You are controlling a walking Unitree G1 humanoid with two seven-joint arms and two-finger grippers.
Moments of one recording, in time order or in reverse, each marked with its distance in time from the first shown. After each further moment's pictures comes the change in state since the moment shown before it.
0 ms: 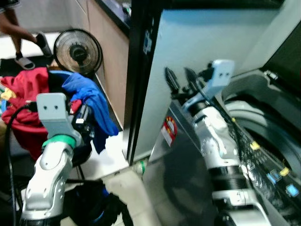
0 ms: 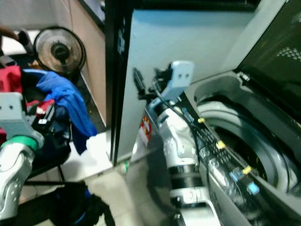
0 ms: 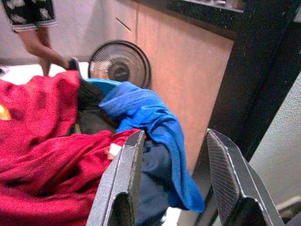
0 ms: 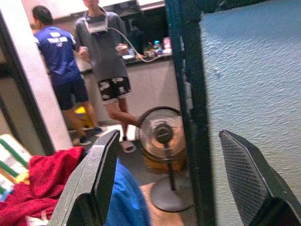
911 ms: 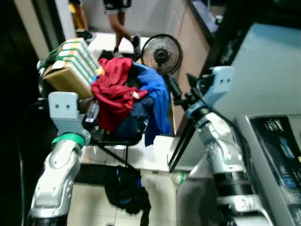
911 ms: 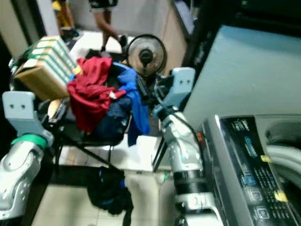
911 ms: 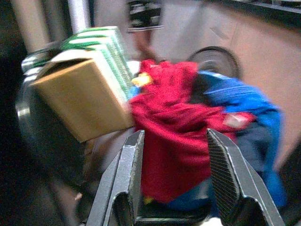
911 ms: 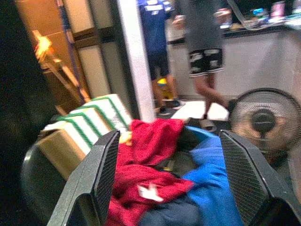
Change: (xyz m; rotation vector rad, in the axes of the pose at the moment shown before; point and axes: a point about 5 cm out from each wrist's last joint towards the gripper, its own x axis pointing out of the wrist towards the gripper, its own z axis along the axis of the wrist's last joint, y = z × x) left arm 0.003 -0.011 0.002 0.006 -0.023 -0.033; right arm -0.011 -0.010 -0.005 -0.038 0.026 -0.030
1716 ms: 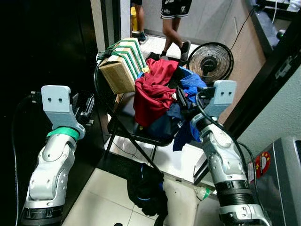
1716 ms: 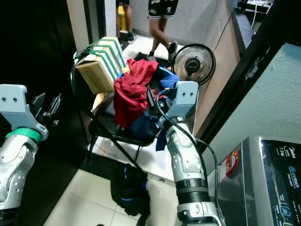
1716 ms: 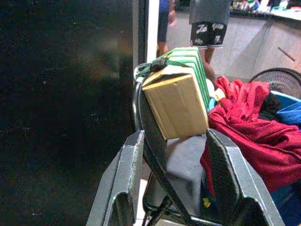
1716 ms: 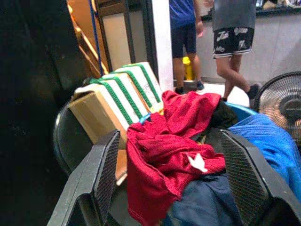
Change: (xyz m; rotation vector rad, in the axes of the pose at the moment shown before) left arm 0.009 0.012 0.004 -0.032 -0.027 -0.008; right arm -0.022 -0.020 -0.028 -0.119 0.111 -0.166
